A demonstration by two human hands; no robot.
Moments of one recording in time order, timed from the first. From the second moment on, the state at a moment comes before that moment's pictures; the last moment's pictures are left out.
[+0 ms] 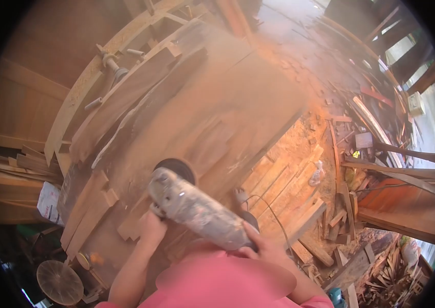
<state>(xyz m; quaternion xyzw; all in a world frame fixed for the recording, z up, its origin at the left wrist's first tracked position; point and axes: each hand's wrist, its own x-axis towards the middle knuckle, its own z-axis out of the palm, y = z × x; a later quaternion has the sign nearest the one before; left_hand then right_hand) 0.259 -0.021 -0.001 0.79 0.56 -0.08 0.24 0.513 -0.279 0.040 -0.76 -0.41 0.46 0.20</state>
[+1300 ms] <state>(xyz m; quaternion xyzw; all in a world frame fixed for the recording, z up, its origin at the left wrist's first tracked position) 0.822 0.089 -0.028 0.79 -0.16 -0.22 -0.55 0.611 -0.182 -0.112 -0.41 0.06 0.58 0.70</state>
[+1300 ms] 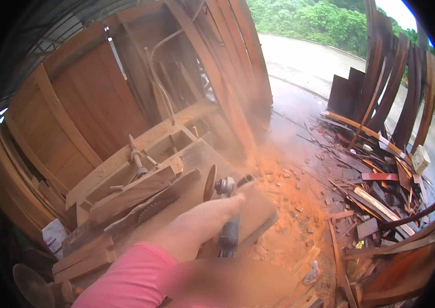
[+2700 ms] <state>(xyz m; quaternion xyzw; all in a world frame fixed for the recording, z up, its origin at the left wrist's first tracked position) -0.024 -0.067 -0.100 0.79 0.59 0.17 0.02 0.308 -0.044 -0.073 -0.68 -0.72 0.07 0.12</state>
